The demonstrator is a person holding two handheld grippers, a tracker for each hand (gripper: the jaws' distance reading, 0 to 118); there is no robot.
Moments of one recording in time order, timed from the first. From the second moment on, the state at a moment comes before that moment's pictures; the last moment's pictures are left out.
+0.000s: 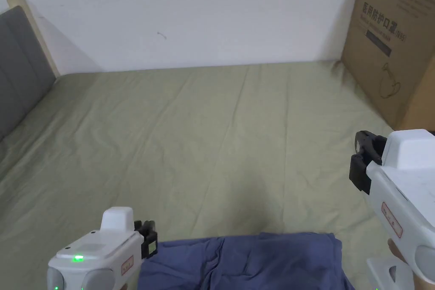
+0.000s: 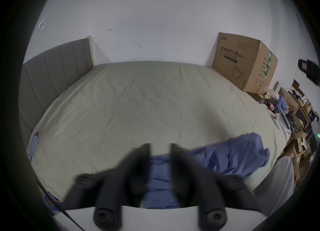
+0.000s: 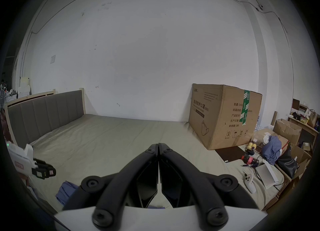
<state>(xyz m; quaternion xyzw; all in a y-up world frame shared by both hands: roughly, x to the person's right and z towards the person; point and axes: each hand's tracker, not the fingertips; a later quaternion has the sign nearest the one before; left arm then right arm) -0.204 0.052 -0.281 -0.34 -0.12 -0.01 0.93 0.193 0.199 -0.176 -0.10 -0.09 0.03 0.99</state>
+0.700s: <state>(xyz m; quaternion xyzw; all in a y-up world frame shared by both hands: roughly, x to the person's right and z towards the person) -0.086 -0.051 -0.275 -0.46 -0.20 -0.07 0.86 0.211 0.193 -0.176 -0.12 -0.11 0.03 0.99</state>
